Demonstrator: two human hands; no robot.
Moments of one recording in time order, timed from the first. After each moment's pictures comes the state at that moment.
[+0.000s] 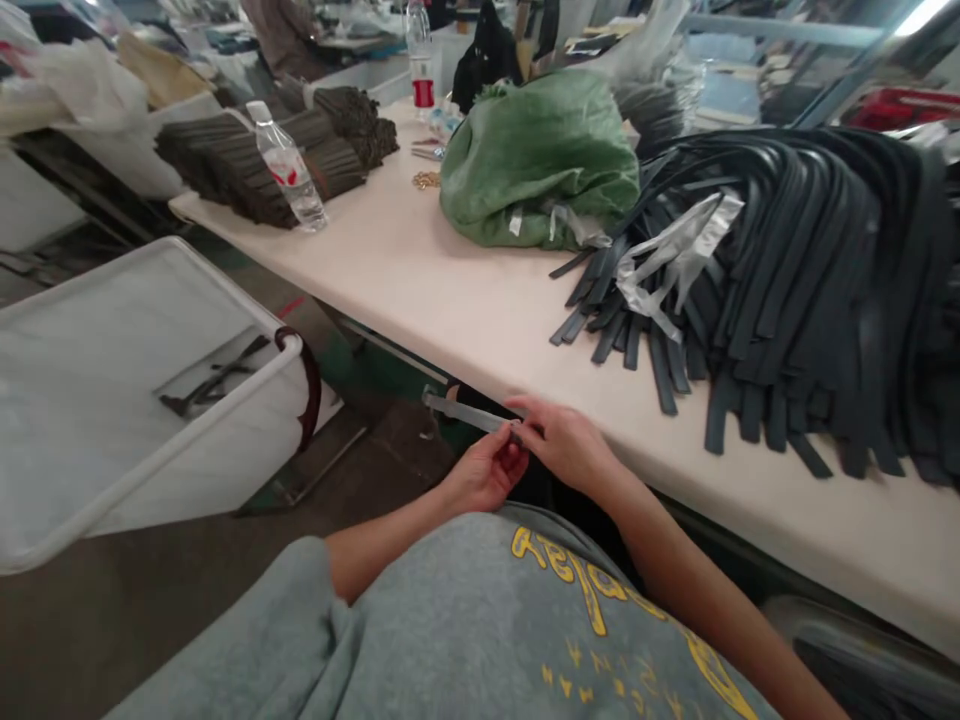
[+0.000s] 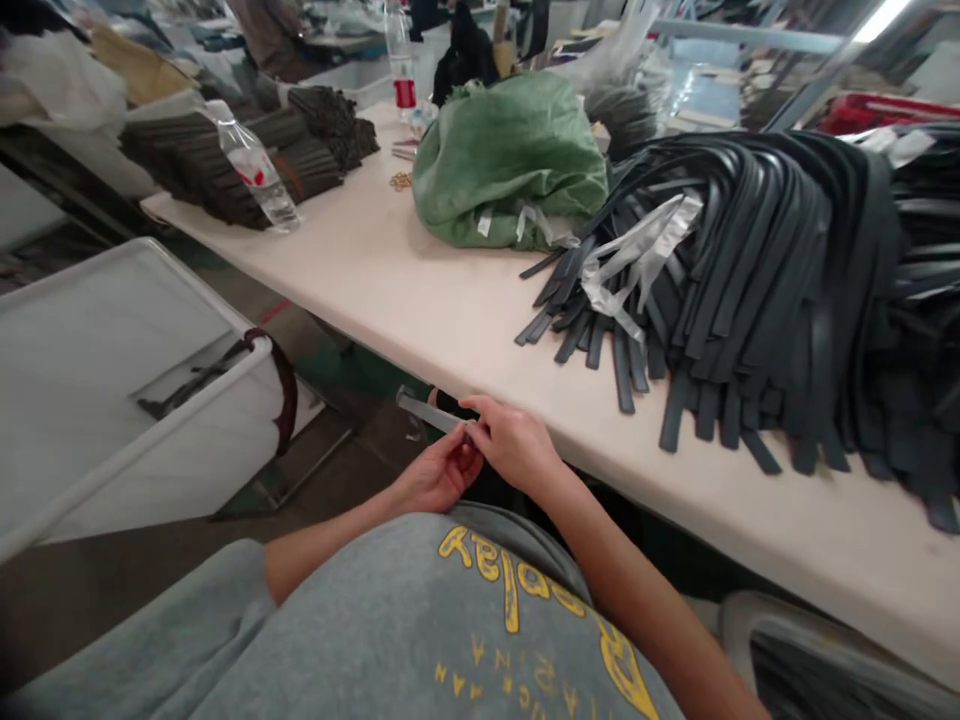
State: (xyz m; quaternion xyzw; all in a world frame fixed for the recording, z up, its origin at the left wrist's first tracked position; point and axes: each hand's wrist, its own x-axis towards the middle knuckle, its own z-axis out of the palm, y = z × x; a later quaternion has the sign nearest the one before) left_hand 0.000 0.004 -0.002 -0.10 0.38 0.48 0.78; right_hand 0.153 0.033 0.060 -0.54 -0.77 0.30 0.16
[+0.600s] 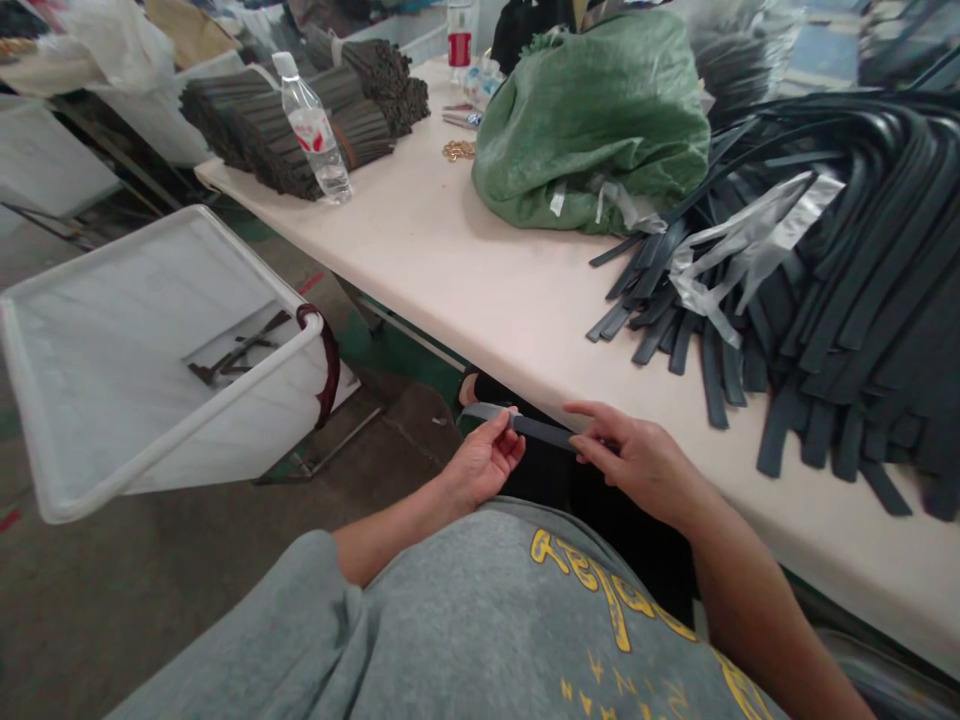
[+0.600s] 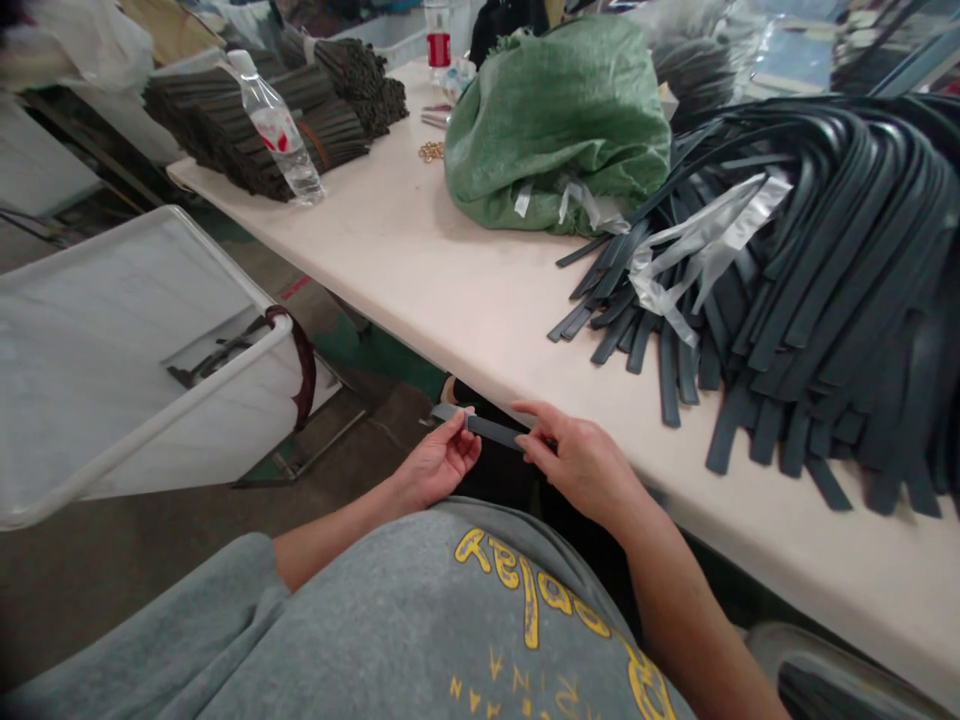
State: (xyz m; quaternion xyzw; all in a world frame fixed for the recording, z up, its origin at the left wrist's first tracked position) left_hand -0.011 0.010 -0.007 -0.13 0.41 0.52 0.74; right_hand 0.169 0.031 0.057 -0.53 -0.77 0.34 0.13
